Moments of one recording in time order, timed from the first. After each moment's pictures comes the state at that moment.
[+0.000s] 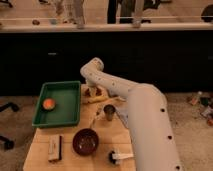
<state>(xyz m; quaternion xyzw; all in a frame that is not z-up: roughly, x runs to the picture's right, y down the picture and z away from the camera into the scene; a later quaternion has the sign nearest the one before) -0.085 -0.008 0.976 -0.19 -0.07 -0.06 0.98</state>
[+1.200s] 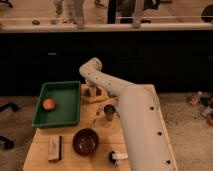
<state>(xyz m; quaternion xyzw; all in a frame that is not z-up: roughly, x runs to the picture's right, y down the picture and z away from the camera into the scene) -0.084 -0.008 0.999 -0.20 -0.05 -0.06 0.98</state>
